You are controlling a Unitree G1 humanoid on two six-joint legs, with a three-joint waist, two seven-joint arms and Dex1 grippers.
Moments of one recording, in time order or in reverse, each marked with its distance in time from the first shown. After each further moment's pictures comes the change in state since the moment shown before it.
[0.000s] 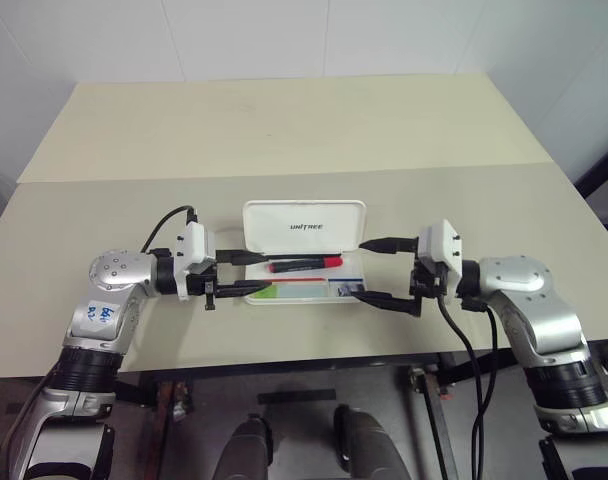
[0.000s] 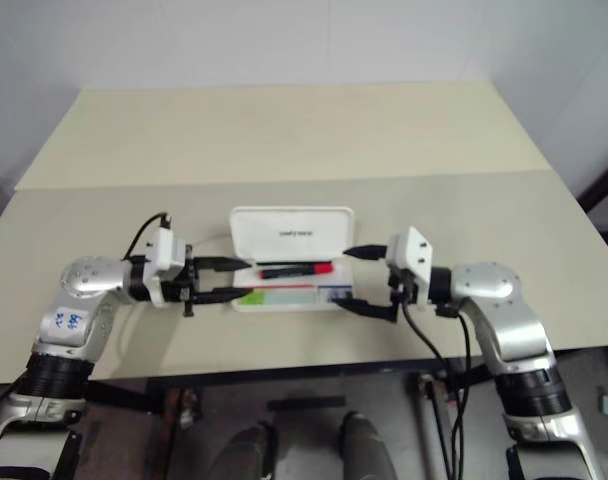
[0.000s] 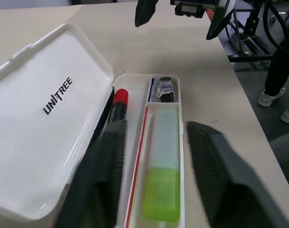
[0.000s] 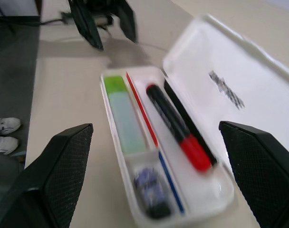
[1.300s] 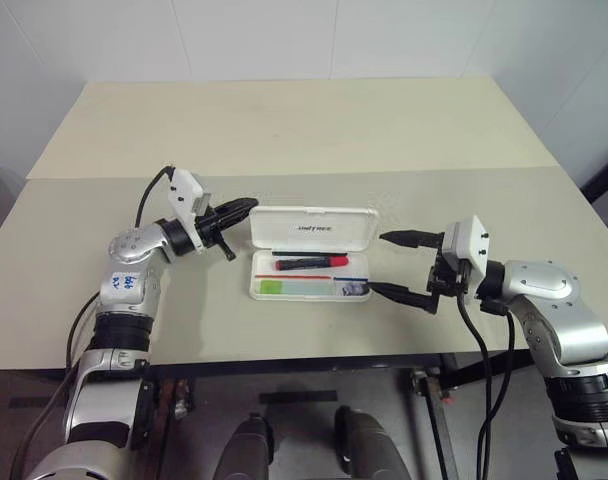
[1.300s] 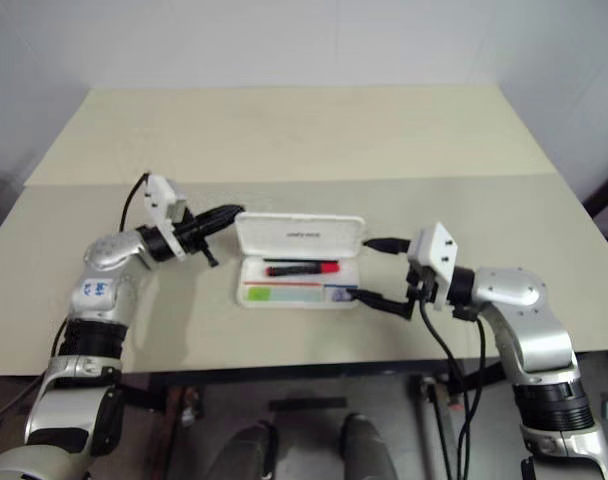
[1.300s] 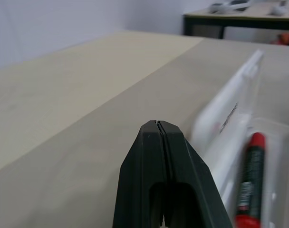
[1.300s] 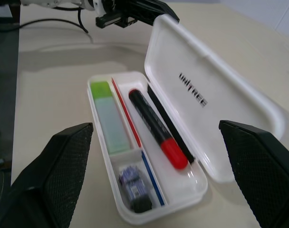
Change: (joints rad) left arm -0.217 -0.166 0.100 0.263 0.070 -0.009 0.295; right arm 0.029 -0.021 -0.069 -0.071 0.045 0.008 -0.056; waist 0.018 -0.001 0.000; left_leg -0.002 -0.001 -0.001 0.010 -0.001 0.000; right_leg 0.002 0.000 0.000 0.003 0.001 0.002
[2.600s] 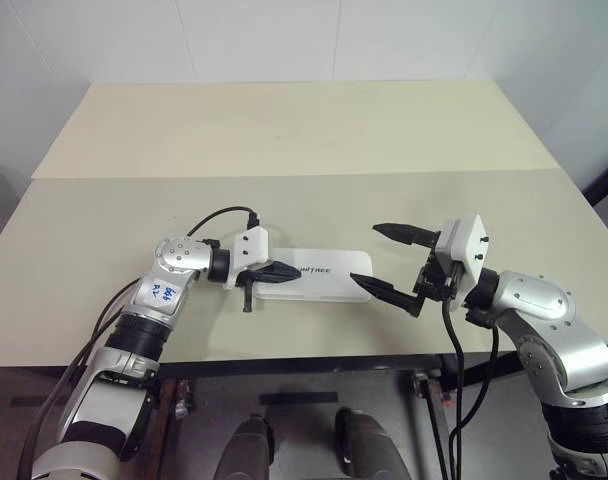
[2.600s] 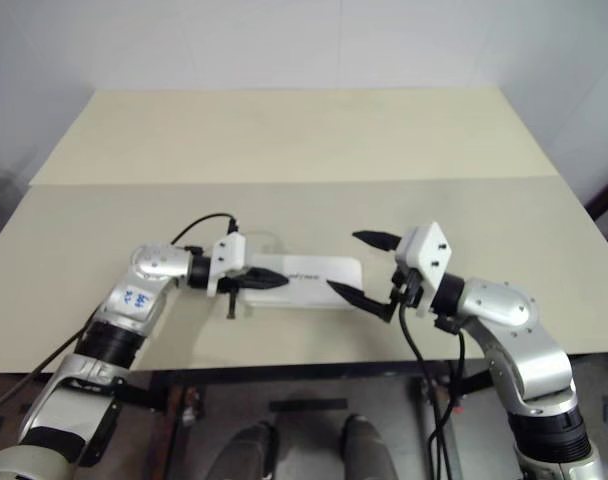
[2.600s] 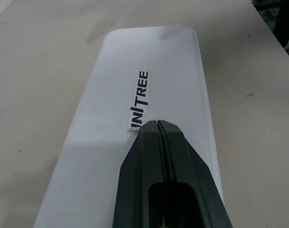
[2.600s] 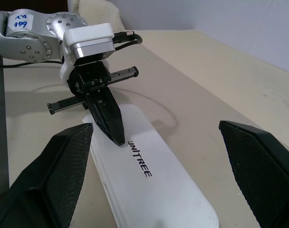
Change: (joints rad) left arm 0.005 0.034 -0.314 -0.026 0.198 -0.087 -0.231; right arm 0.090 0.041 -0.002 -0.244 0.060 0.108 -0.243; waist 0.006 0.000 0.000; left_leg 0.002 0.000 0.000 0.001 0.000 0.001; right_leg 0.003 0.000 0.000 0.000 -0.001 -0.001
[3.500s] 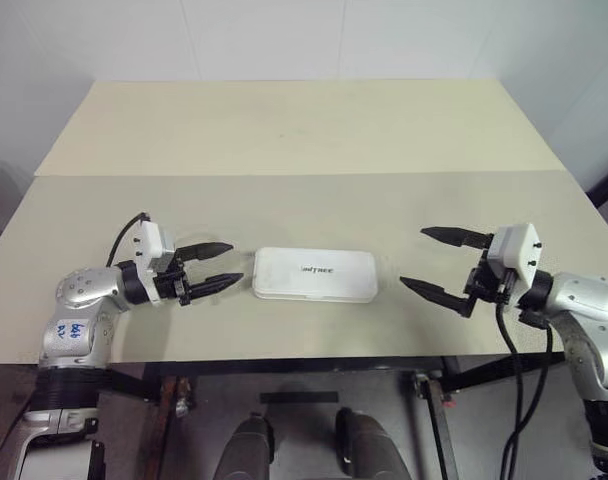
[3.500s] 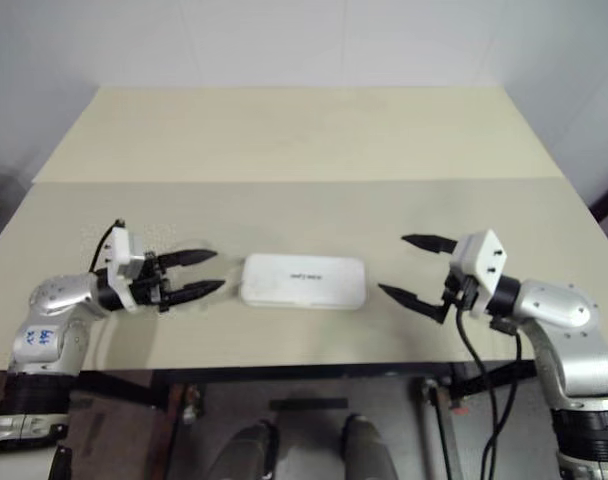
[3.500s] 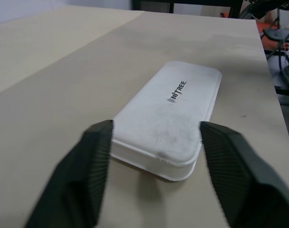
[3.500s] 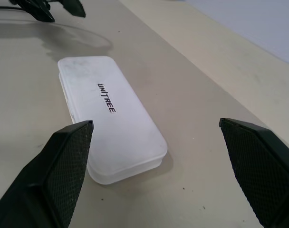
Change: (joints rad) left arm 0.344 0.129 0.386 -0.248 -0.328 0.121 0.004; right arm 0.056 -0.148 -0.141 0.248 -0.024 -0.251 0.237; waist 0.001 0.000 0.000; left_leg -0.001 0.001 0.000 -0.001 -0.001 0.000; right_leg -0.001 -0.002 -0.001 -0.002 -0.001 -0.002
